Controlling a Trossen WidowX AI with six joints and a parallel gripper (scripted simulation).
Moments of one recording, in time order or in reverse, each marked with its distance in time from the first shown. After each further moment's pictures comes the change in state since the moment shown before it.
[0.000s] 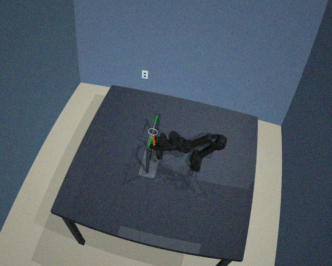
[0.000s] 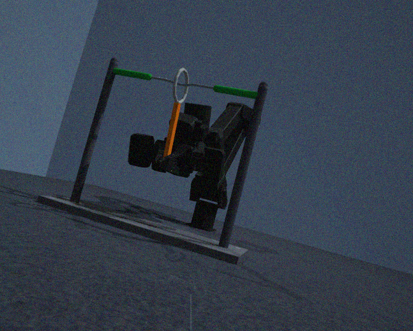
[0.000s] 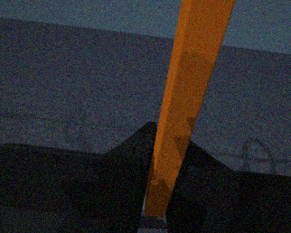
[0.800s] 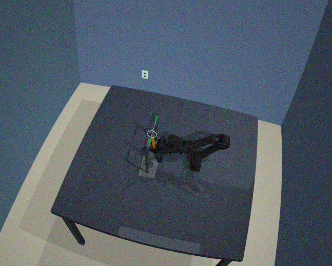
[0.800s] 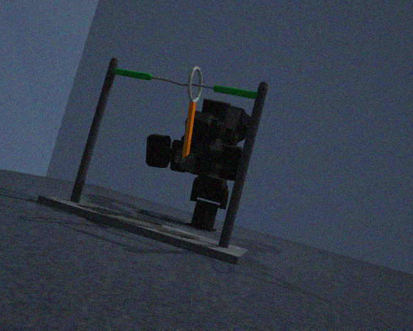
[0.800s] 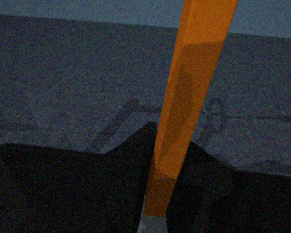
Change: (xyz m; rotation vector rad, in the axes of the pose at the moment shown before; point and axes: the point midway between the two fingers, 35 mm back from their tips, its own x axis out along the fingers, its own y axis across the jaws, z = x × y) arm -0.009 0.033 0.005 0.047 0.058 0.000
